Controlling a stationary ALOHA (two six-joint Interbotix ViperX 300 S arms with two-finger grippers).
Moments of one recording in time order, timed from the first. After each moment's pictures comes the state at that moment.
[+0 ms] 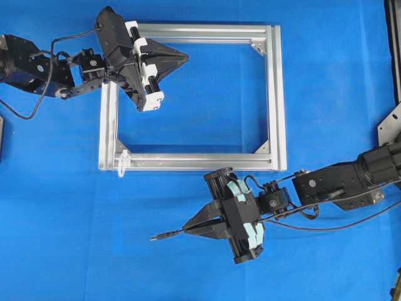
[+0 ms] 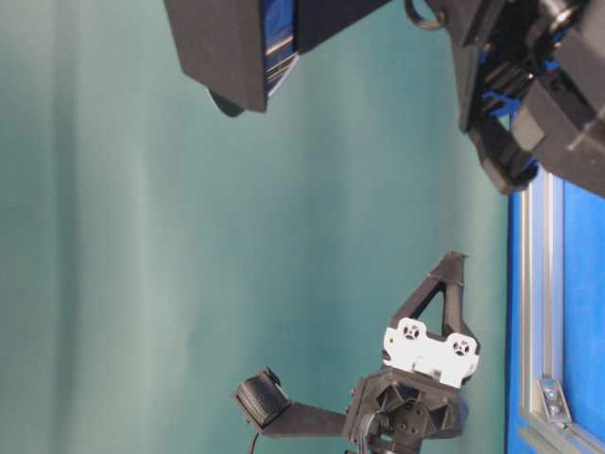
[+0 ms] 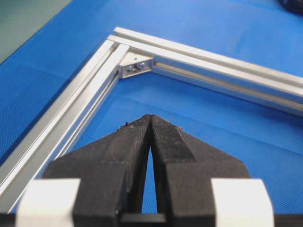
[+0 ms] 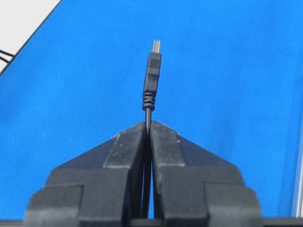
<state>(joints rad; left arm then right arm) 0.27 0.13 0.83 -0.10 -0.78 -0.01 0.31 0.21 0.67 -0.03 -0.51 0.14</state>
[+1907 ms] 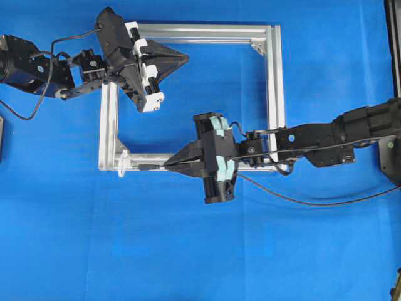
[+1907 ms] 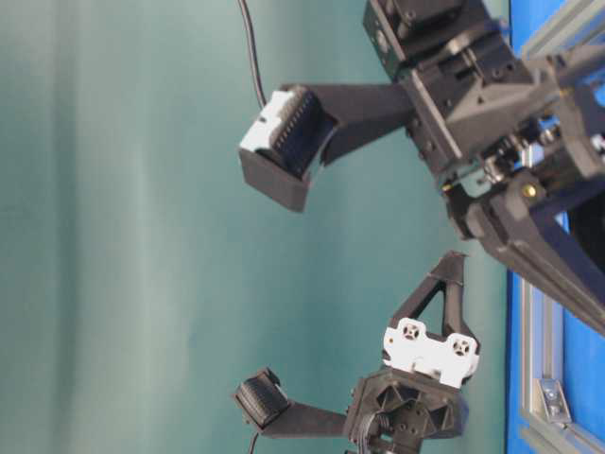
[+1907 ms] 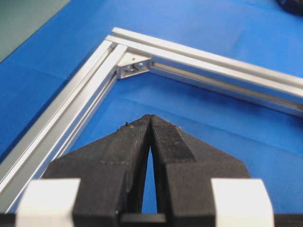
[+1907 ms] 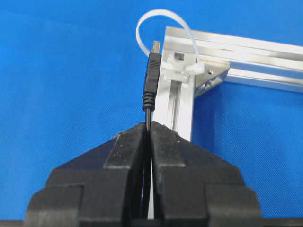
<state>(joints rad) 0.27 0.13 0.84 -0.10 -0.78 -0.01 0.08 0.27 0.62 -0.04 -0.52 0.12</state>
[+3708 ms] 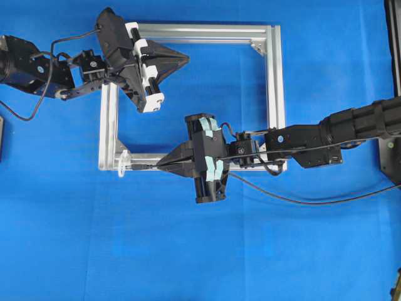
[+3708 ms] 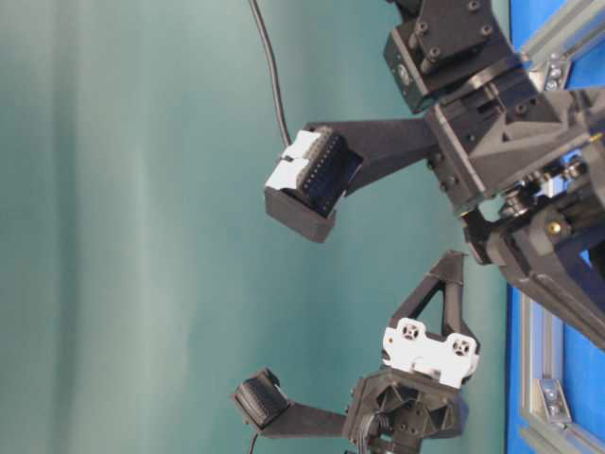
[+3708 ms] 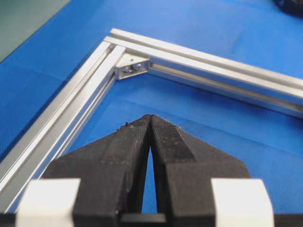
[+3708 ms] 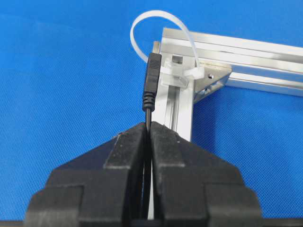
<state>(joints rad) 0.26 0.13 0.84 -0.10 -0.79 -0.01 0.07 0.32 0.57 -0.04 -0.52 0.12</state>
